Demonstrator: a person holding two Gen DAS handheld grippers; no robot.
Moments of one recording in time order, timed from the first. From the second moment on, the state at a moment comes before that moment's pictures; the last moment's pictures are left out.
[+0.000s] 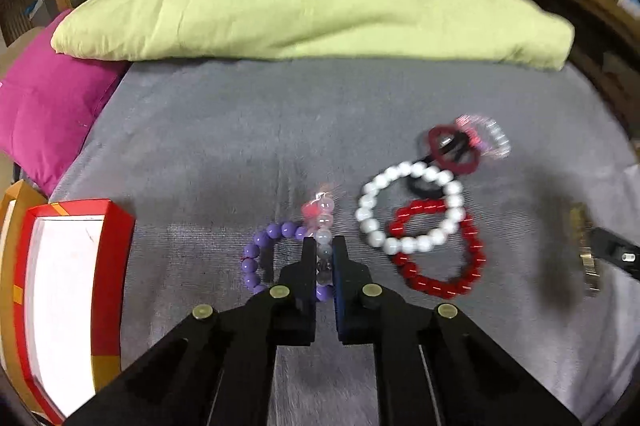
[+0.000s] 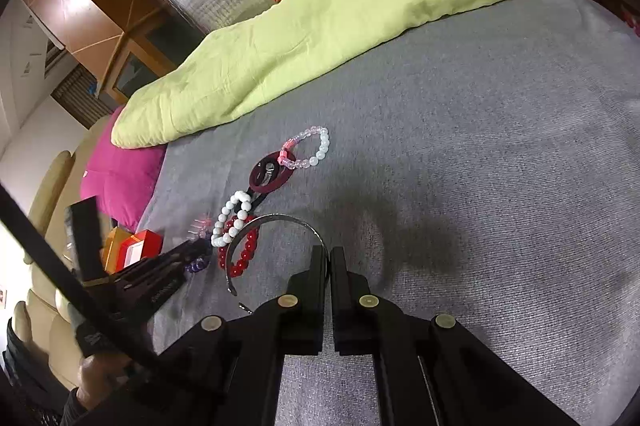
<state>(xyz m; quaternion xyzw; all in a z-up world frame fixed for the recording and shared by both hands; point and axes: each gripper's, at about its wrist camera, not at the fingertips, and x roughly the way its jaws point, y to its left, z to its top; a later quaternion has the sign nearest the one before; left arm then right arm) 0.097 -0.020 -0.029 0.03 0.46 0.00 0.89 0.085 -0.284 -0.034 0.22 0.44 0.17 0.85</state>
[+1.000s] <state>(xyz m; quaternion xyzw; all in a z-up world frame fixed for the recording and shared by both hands) 0.005 0.003 -0.012 -0.03 0.37 -0.01 0.93 0.076 -0.270 -0.030 0.18 0.44 0.18 0.86</state>
